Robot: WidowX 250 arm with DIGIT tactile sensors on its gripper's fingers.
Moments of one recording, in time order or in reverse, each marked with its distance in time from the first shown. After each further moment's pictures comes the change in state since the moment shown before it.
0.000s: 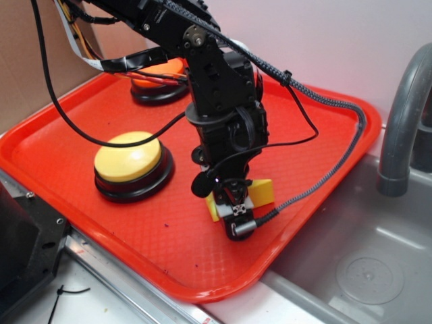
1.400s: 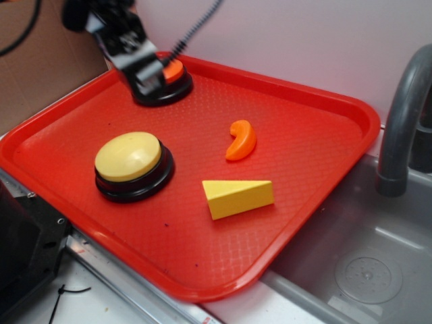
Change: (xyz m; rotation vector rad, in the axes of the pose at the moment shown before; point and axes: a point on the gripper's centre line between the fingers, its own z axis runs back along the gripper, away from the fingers) arm -0.033 0.025 0.128 0.078 -0.125 0.163
